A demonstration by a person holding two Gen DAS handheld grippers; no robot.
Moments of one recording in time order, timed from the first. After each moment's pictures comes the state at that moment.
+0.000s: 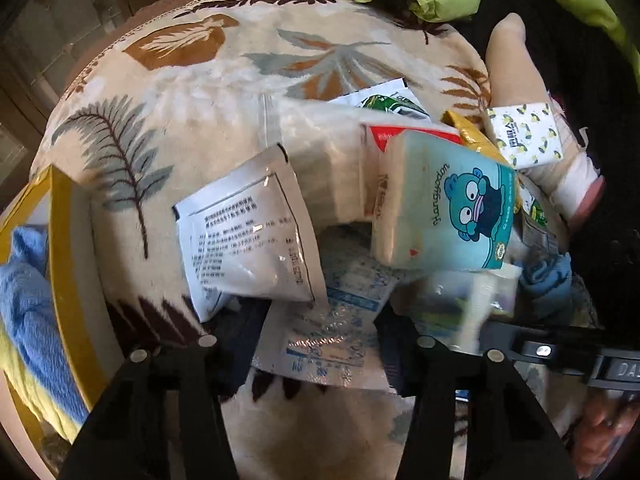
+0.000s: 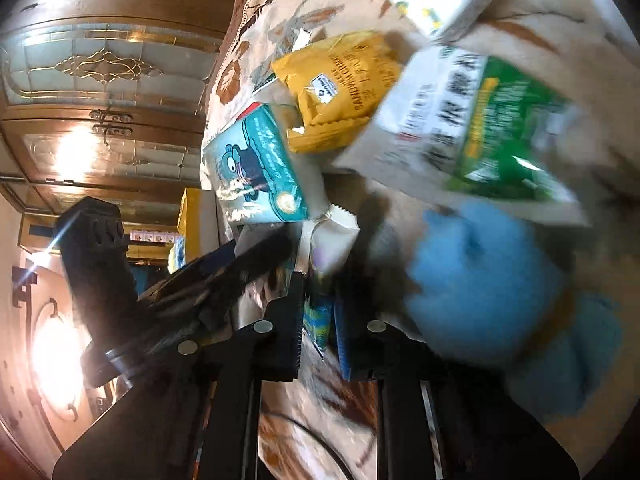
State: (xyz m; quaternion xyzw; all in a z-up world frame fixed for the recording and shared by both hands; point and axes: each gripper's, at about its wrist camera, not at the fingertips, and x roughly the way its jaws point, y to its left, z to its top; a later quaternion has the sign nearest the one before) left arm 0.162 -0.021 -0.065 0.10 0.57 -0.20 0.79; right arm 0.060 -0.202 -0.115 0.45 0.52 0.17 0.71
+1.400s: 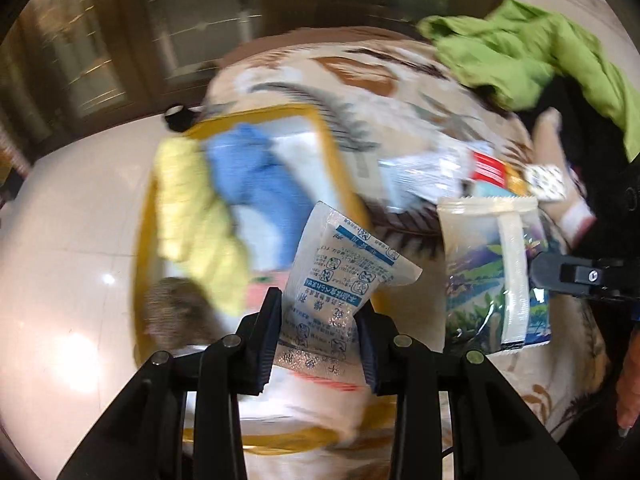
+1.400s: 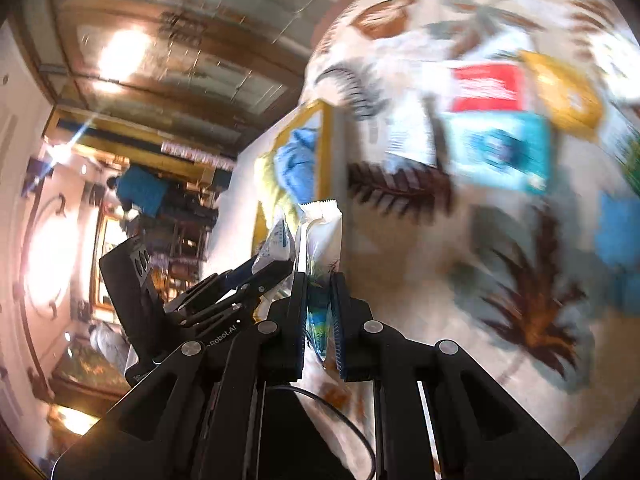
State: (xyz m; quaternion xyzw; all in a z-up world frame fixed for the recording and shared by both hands) left arm 0.054 0.145 0.014 0.02 0.51 -0.05 0.86; right arm 0.066 -0.089 -0.012 0.33 0.53 0.31 0.71
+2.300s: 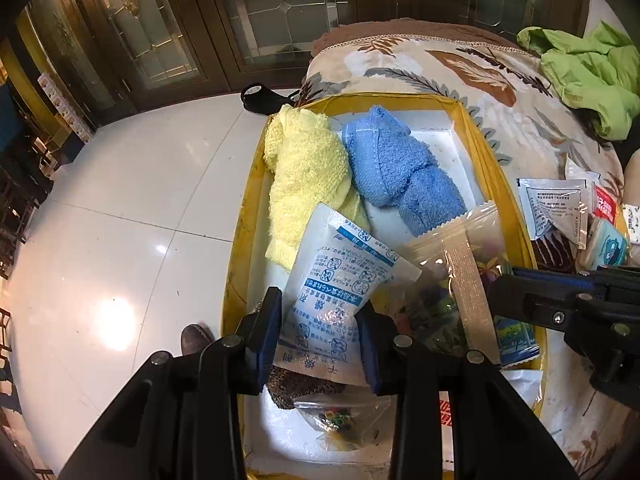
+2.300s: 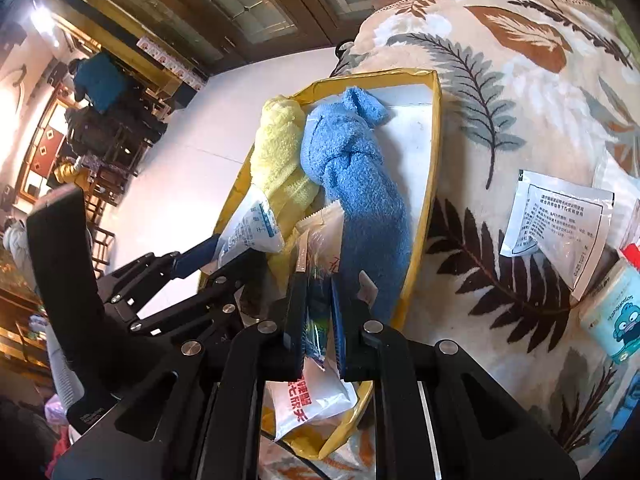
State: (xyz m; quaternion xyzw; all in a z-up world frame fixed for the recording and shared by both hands) left arm 0.086 0.197 -0.021 0.03 0.52 0.07 0.85; right arm 0.137 0.075 -0.027 0.10 0.57 0.32 0.75
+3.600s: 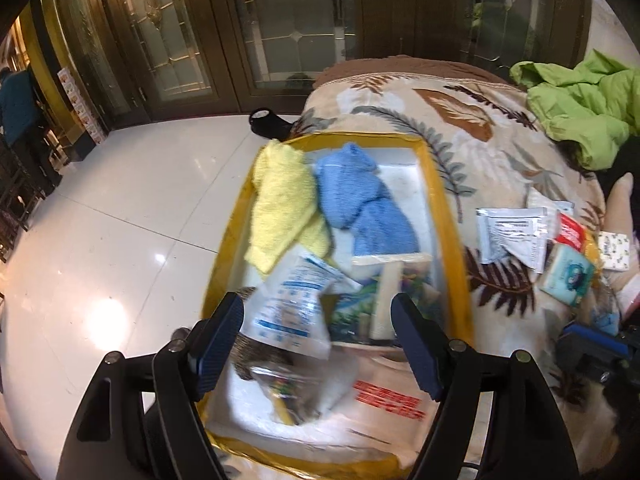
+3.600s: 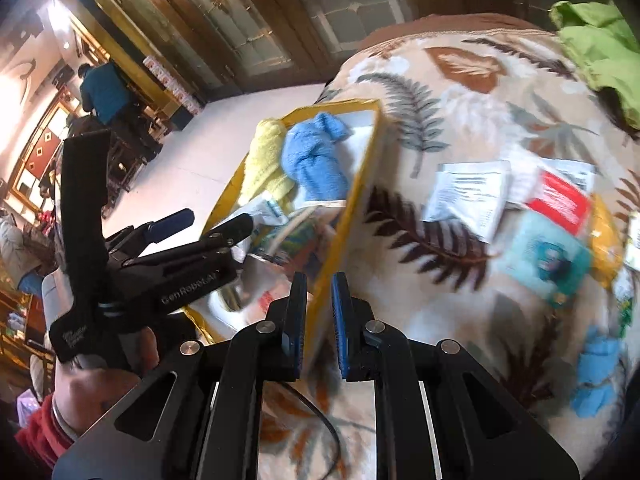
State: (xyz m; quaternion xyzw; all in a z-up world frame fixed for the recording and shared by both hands) left arm 0.062 0.164 0.010 -0.01 0.47 0.08 0.88; right arm 0.066 -0.006 0.014 0.09 0.51 0.29 0.81
